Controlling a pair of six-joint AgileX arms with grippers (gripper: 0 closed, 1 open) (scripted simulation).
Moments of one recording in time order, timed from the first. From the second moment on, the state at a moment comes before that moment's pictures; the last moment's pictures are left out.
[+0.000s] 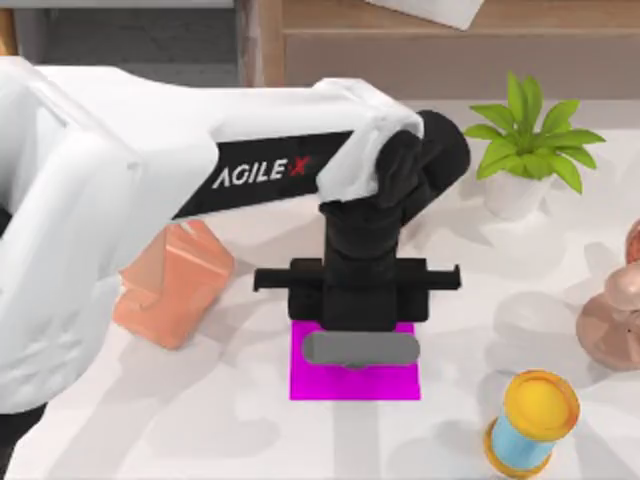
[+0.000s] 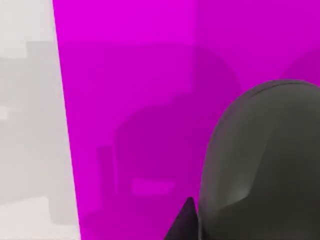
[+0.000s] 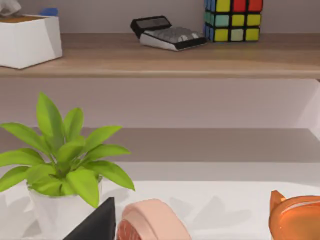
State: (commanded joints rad) left arm -0.81 2.22 1.66 -1.03 -0.01 2.37; right arm 0.00 0.00 0.00 0.00 0.00 0.00
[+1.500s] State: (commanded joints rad) left arm -0.78 2.16 1.67 -1.07 -0.01 2.31; right arm 0.00 0.00 0.00 0.00 0.00 0.00
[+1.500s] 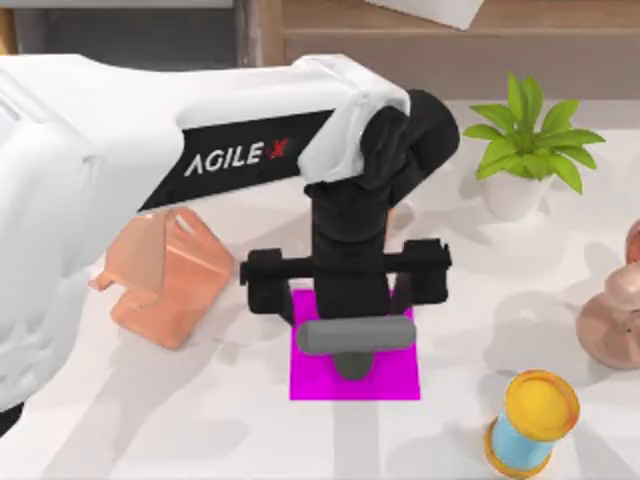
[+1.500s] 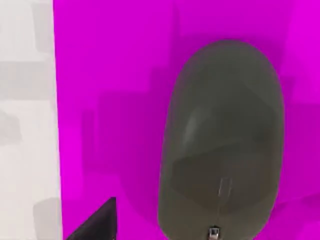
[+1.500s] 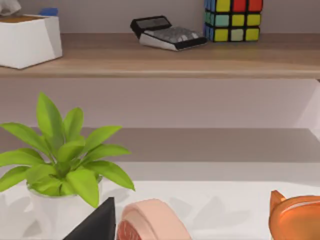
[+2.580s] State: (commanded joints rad) left arm 0.05 1.57 1.35 -1.23 0.02 0.90; right arm 0.00 0.00 0.00 0.00 0.00 0.00
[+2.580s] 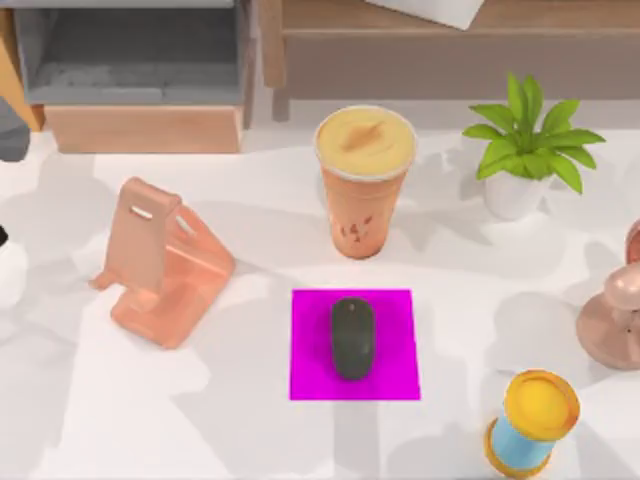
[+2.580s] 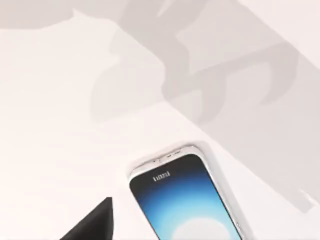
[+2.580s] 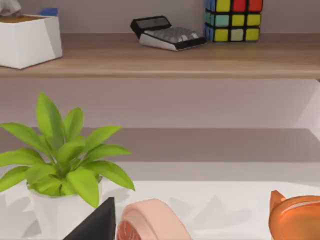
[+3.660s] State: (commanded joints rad) left arm 0.43 1.61 0.95 -0.92 0.00 0.81; right arm 0.00 0.00 0.00 0.00 0.00 0.00
